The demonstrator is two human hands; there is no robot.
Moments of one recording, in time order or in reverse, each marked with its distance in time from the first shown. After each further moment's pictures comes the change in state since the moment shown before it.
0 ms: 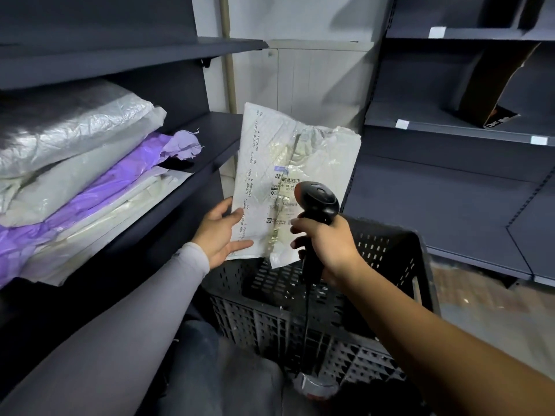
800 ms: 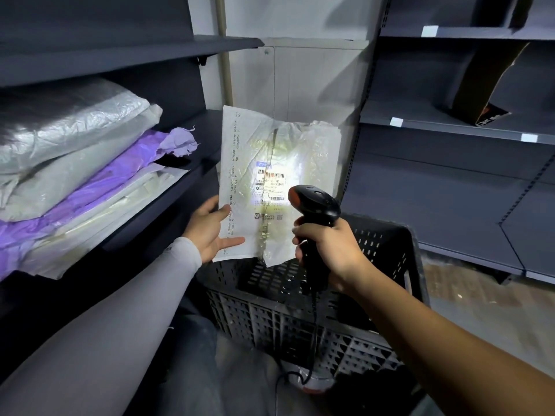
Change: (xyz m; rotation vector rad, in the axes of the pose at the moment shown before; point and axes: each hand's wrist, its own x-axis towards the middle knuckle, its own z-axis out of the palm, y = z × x) left_hand -0.009 0.007 -0.004 -0.023 0.082 -0.033; right_hand -0.020 0.000 -0.021 0.012 -0.117 0.034
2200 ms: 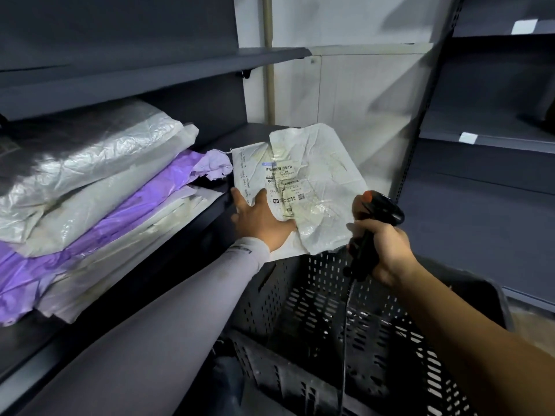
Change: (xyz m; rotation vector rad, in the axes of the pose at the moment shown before) left_hand 0.056 0.044 0.057 1.126 0.338 0.192; right_hand 0.161 0.005 -0.031 0.317 0.214 0.098
